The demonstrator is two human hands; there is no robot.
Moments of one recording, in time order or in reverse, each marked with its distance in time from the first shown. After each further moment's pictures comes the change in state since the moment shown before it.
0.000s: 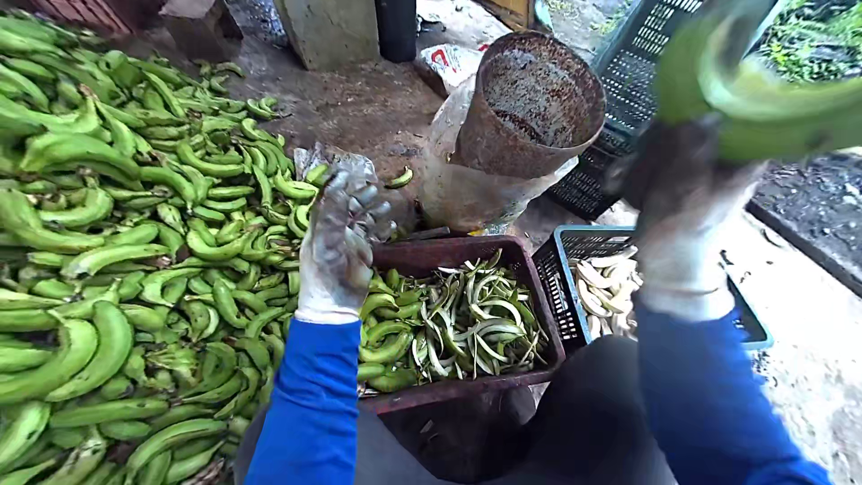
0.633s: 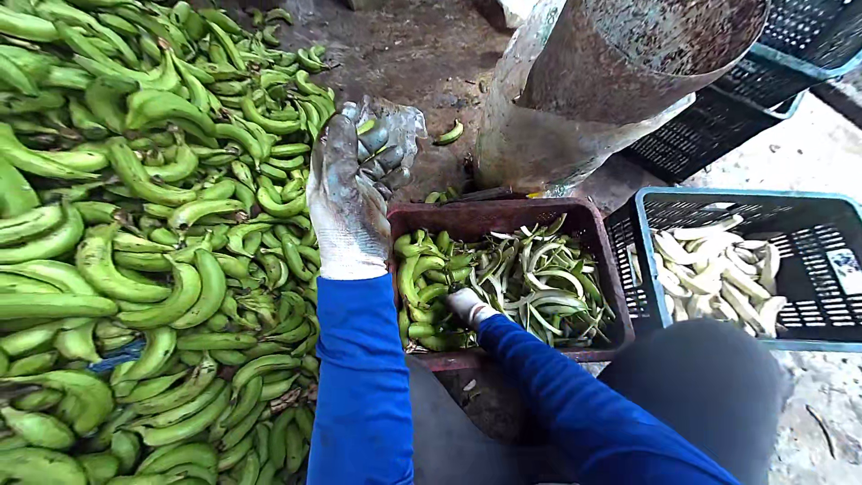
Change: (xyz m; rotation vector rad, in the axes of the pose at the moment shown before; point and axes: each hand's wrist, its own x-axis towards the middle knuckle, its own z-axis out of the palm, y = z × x) left_hand 0.012 0.036 -0.030 0.071 0.255 0.107; right_hand -0.262 0.175 0.260 -0.502 -1.115 1.216
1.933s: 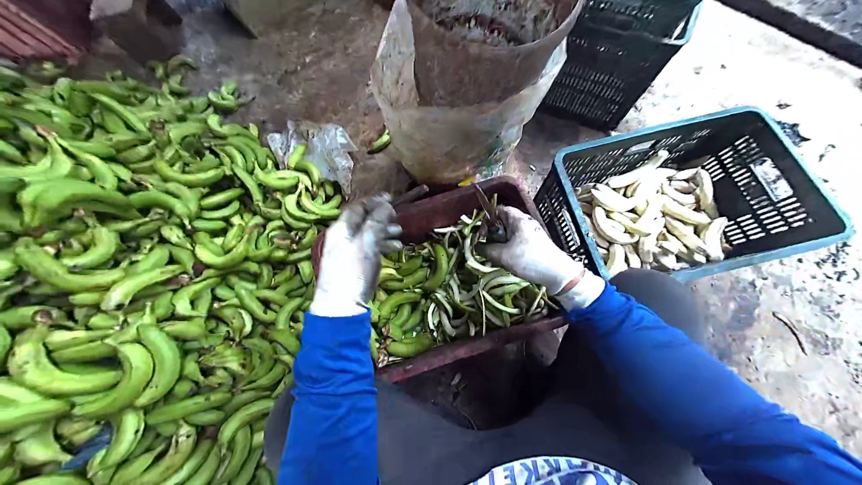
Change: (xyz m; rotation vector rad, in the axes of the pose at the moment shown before) left_hand -0.050 -0.067 0.058 0.786 -0.339 -0.331; right_hand -0.172 0.091 -0.189 0.217 0.593 -0.532
